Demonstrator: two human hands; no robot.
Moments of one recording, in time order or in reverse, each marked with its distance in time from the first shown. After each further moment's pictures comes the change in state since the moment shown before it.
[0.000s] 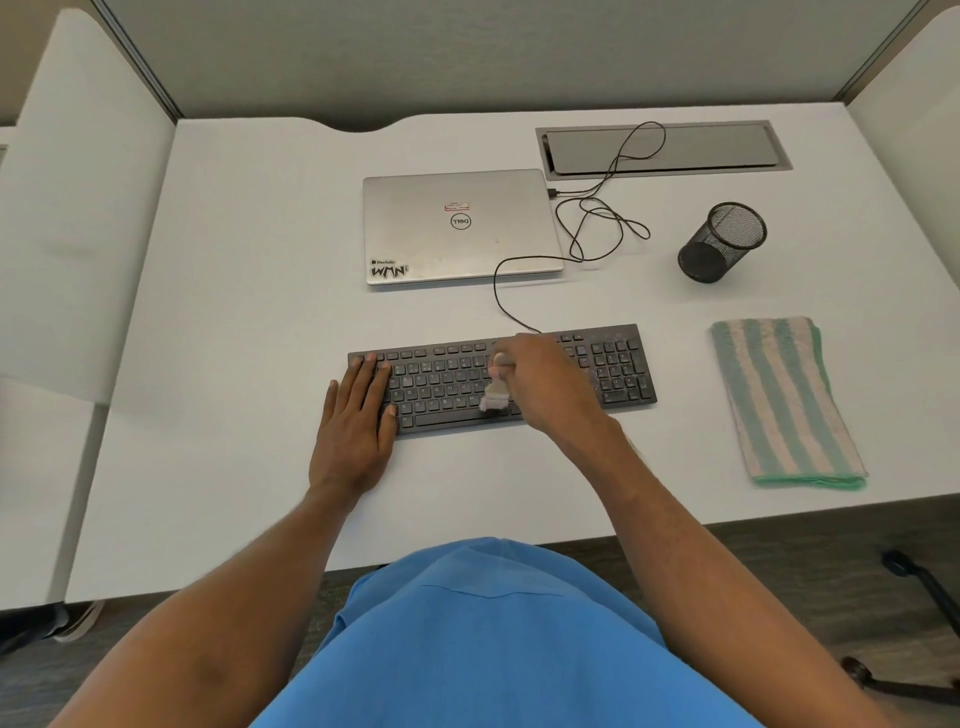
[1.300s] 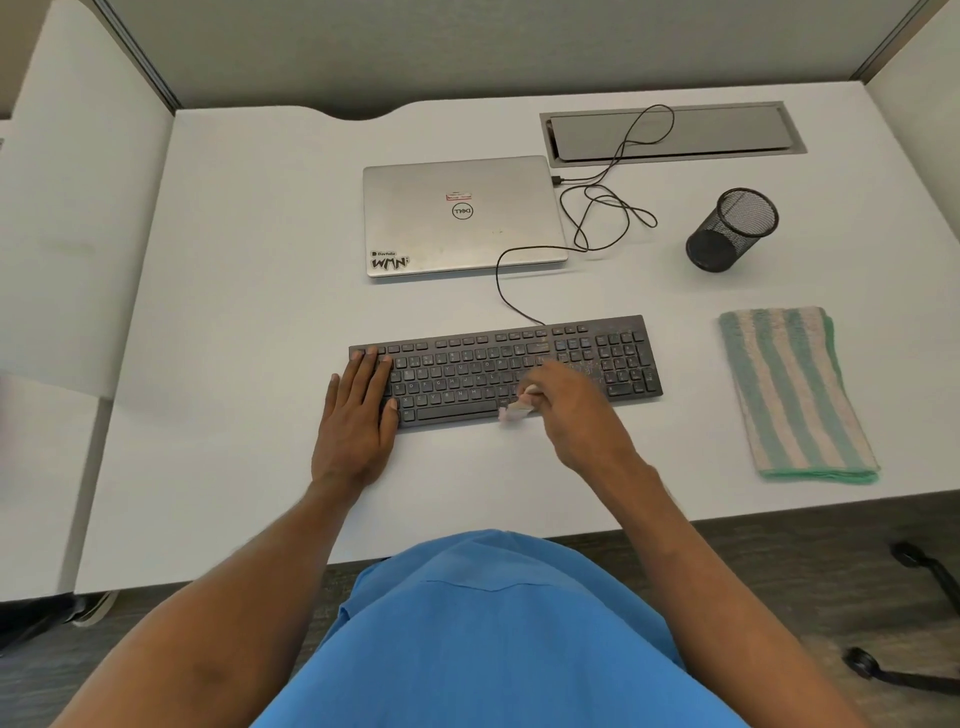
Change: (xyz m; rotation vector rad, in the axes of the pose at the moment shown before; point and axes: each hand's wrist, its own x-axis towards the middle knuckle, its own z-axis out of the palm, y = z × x) left_hand 0.001 0.000 0.000 0.003 0.004 -0.002; right_hand -0.037 0.038 0.012 0.037 0.063 -0.097
